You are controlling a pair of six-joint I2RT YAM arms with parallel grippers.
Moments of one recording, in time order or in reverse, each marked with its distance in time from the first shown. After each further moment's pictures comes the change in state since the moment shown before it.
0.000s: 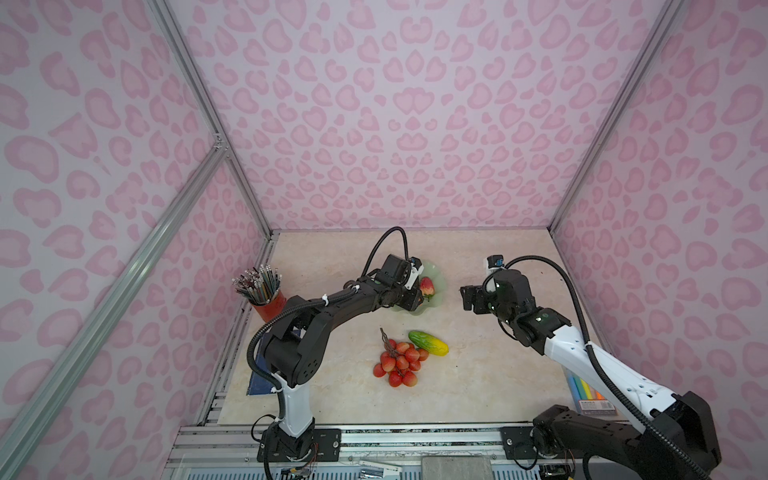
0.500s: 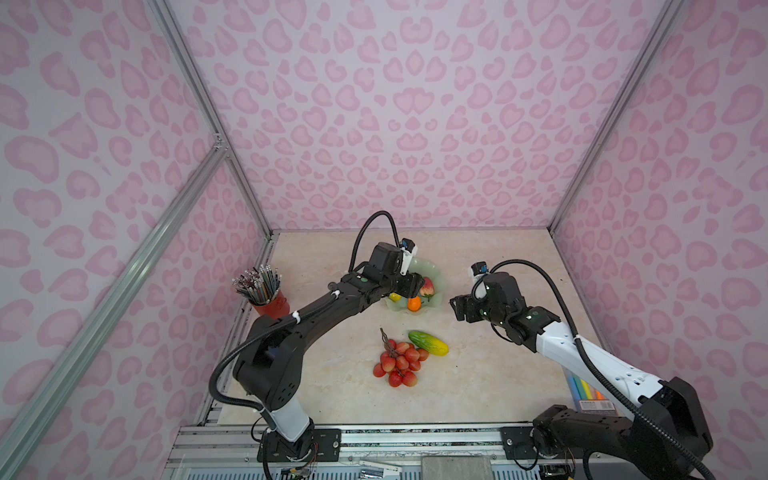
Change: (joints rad) left arm 0.004 -0.272 -0.031 0.057 -0.074 -0.041; right arm 0.063 0.078 0.000 -0.035 -0.134 -0.064
